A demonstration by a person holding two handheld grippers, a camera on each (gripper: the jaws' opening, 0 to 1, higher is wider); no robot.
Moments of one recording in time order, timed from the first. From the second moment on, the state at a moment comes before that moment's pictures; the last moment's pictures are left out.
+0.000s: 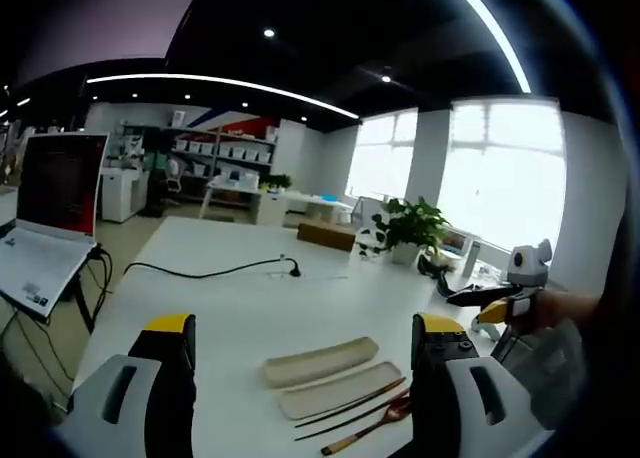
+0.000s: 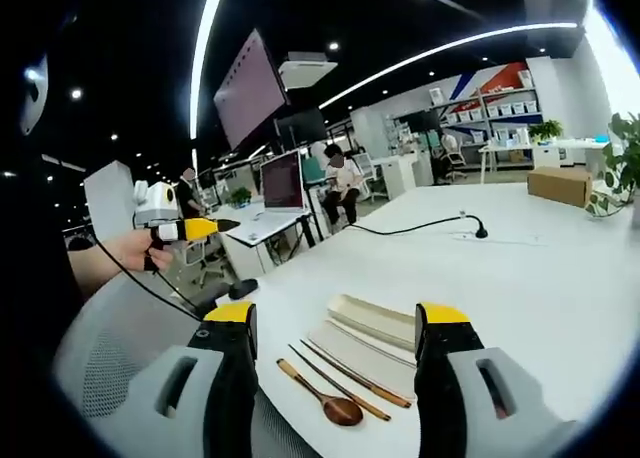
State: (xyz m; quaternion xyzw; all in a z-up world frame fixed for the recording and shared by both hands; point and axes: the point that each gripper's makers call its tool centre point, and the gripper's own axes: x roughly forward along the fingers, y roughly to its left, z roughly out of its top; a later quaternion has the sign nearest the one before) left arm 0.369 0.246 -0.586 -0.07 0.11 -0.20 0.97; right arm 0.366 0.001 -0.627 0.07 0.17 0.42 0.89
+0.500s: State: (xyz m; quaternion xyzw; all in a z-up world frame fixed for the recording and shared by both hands) left arm 0.368 0.245 -0.589 -0.07 0.12 -0.20 0.97; right arm 0.366 -0.004 -0.632 0.06 0.19 0.42 0.89
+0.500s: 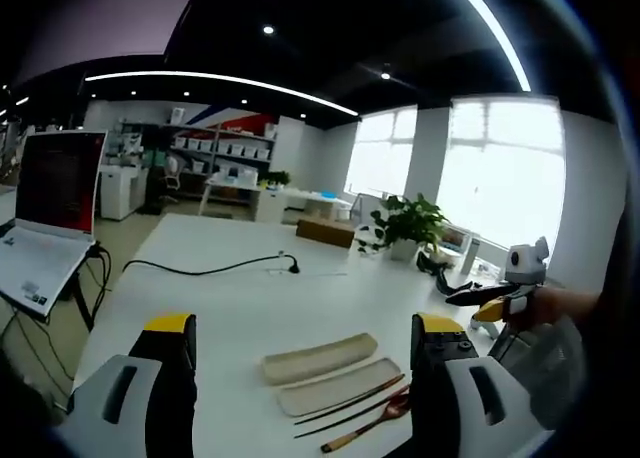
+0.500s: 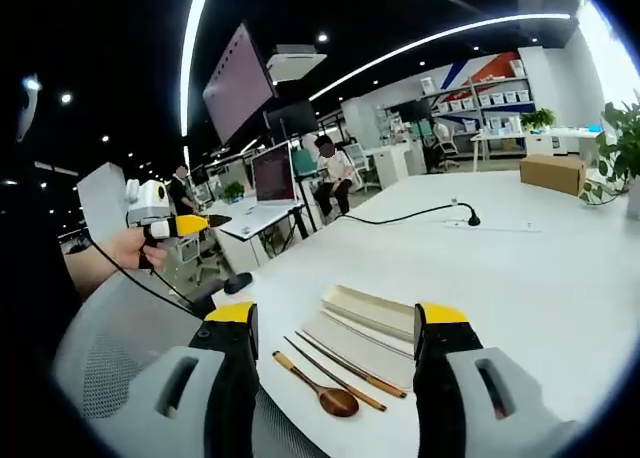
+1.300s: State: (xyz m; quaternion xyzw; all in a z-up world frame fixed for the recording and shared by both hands) left arm 0.361 0.228 -0.597 -0.06 0.14 -0.24 0.96; right arm 0.362 -0.002 -0.645 0.04 0.22 0.42 0.88
